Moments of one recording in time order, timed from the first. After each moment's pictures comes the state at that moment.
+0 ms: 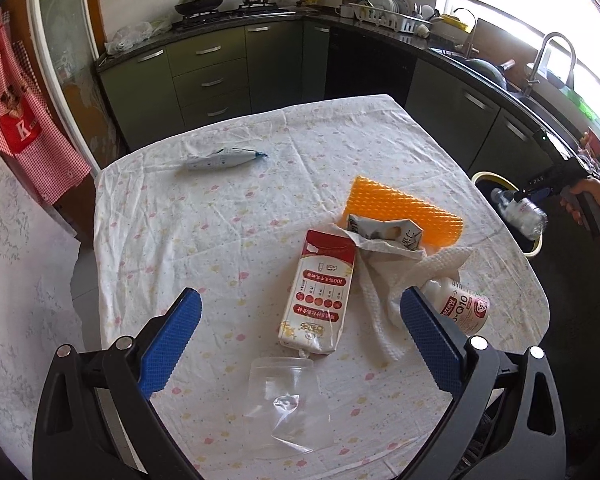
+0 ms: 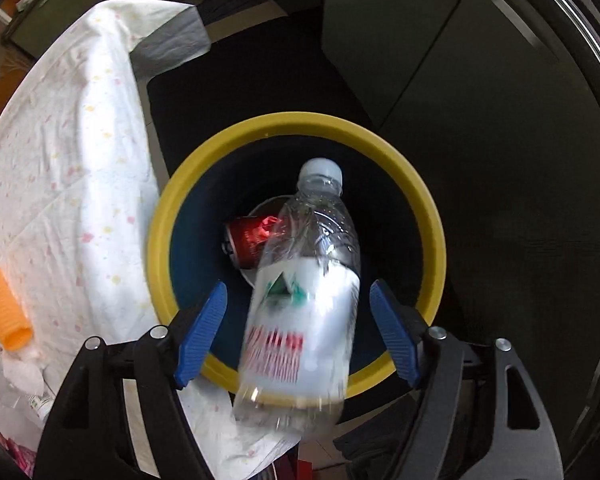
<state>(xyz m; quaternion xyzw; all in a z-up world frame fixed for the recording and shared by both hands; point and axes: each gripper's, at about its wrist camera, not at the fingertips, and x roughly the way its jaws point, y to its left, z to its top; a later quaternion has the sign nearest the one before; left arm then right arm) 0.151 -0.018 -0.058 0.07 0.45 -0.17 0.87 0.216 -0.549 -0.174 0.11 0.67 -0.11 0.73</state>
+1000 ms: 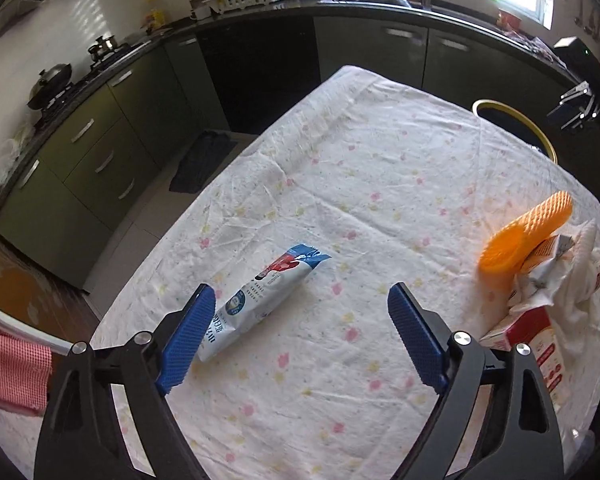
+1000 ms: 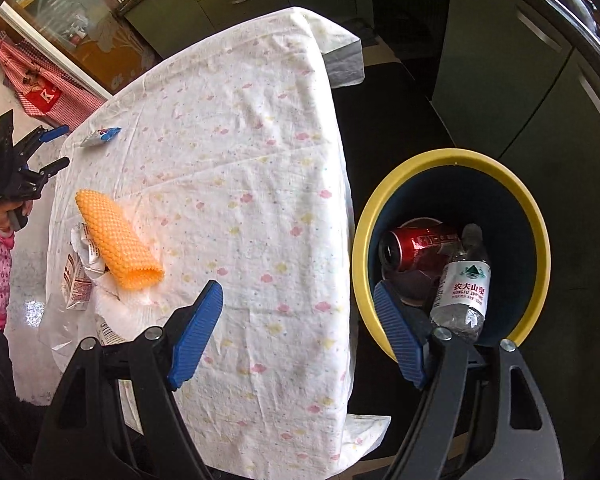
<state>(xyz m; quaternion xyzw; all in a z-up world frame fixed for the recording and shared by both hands) 0.390 -0.006 -0.116 0.28 0.40 -0.38 0.78 0.191 -0.423 -0.119 0.11 0.60 0.06 0.79</state>
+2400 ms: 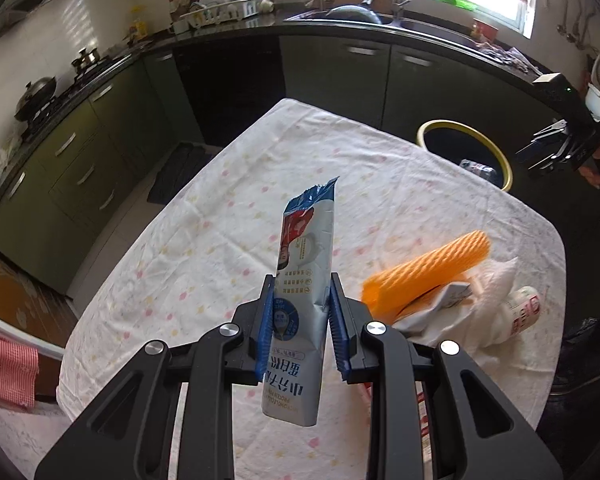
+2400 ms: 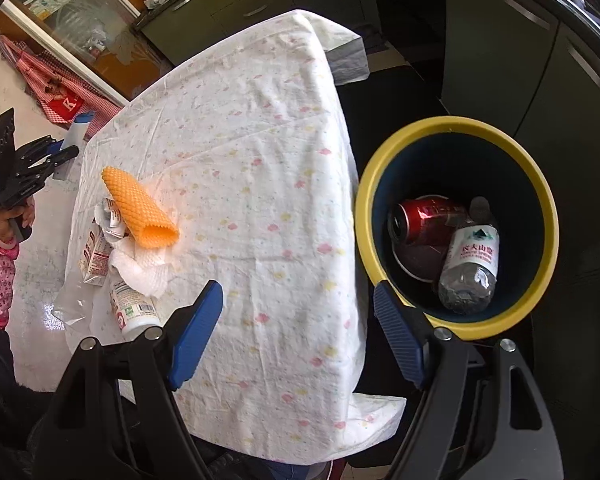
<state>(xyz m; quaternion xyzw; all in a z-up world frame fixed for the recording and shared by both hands) 0.302 -0.074 -0.054 0.26 0.39 -0.41 0.78 0.128 -0.443 -0.121 0.15 0.57 0.09 0.80</state>
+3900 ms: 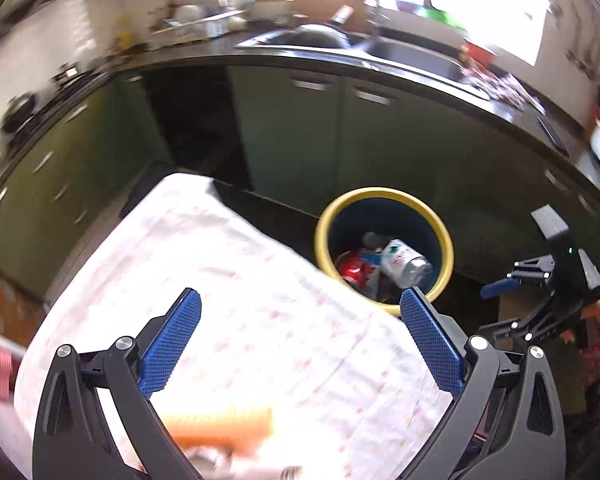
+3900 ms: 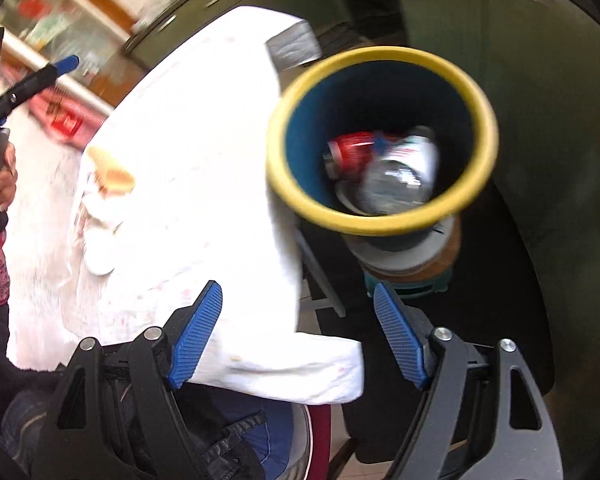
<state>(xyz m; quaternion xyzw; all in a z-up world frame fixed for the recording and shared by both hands) 0.196 -0.295 -0.006 0.21 0.40 -0.38 0.81 0.037 -0.500 -0.164 0.19 0.55 0.10 0.81</state>
